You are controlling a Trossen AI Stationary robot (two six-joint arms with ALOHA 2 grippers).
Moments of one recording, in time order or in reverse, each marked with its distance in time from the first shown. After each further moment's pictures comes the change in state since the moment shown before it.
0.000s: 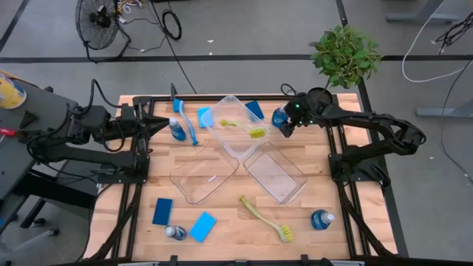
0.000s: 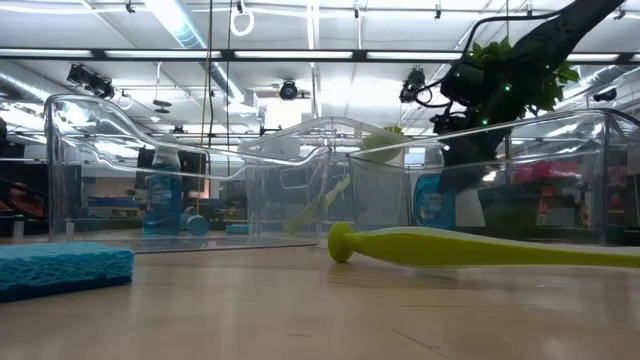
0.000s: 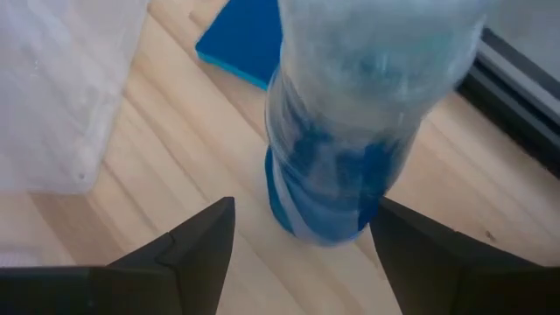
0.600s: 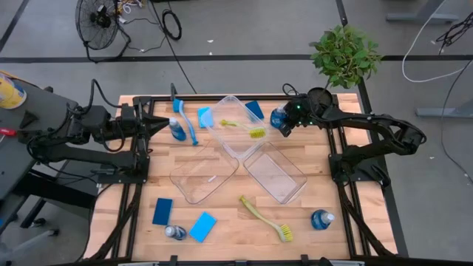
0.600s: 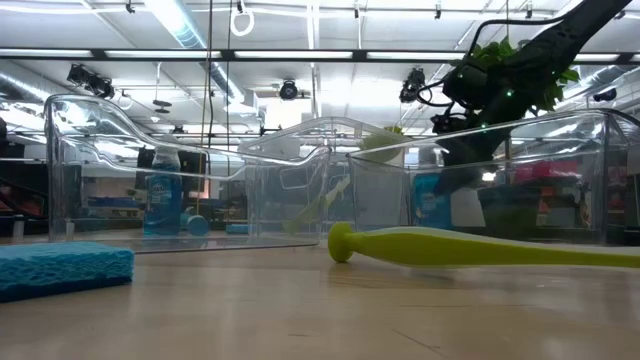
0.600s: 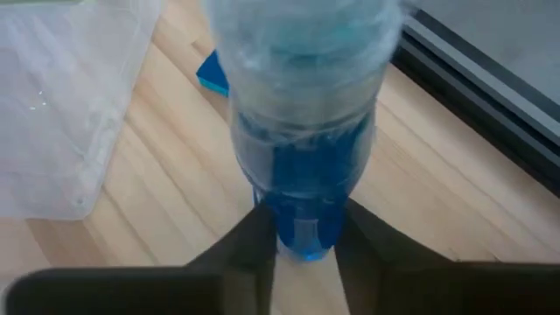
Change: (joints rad) left arm 0.000 0.000 0.000 0.000 0.000 -0.001; right arm 0.000 0.000 -0.048 0.122 -0.002 0.005
